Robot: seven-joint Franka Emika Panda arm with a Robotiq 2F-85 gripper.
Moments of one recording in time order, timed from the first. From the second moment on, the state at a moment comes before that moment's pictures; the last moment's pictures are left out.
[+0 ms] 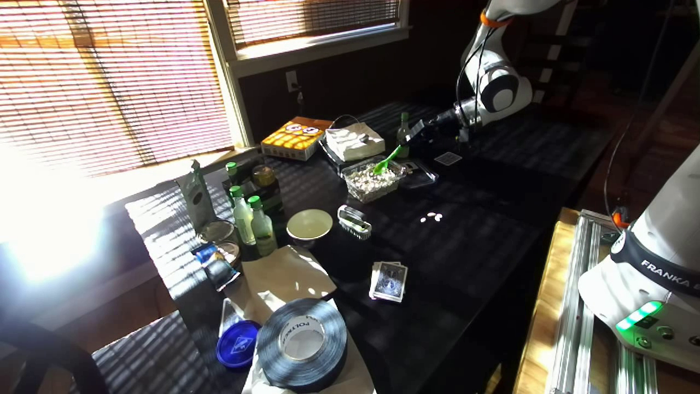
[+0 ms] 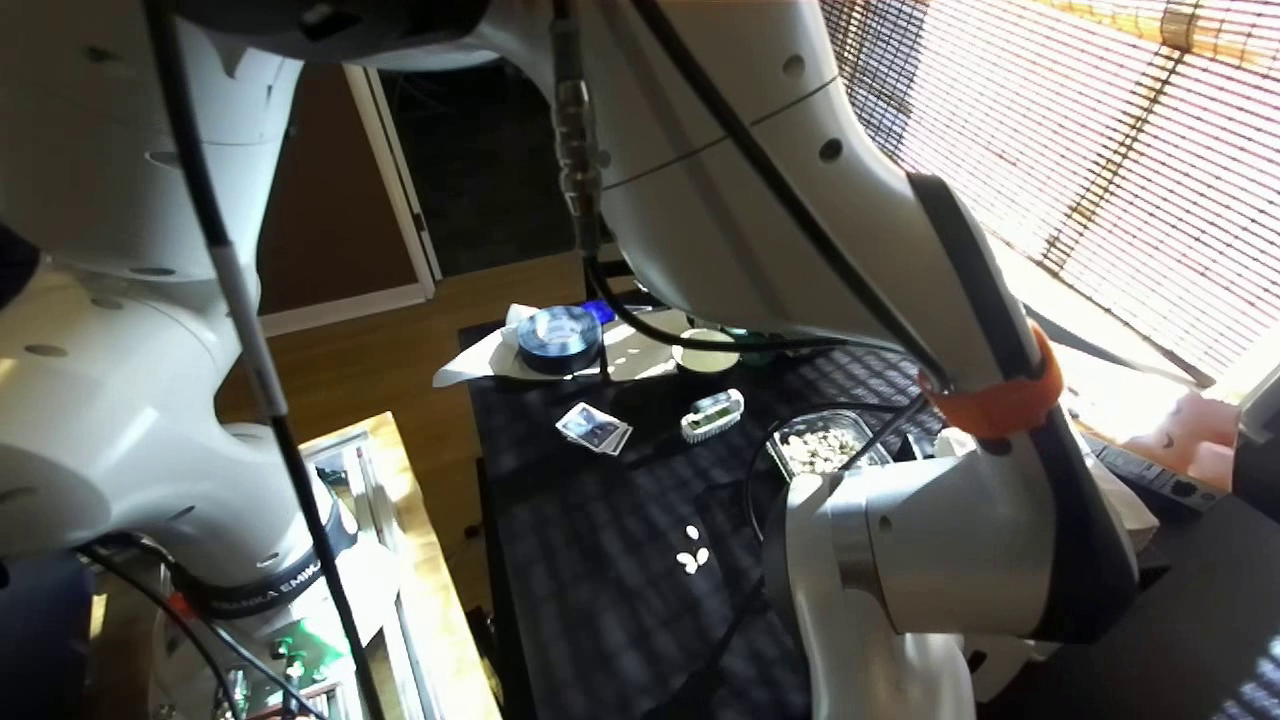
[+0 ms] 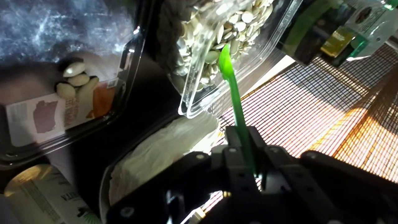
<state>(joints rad) -0.38 0.61 -0.37 -2.12 1.74 1.97 -1.68</state>
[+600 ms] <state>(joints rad) -0.38 0.62 -0.37 -2.12 1.74 1.97 -1.66</state>
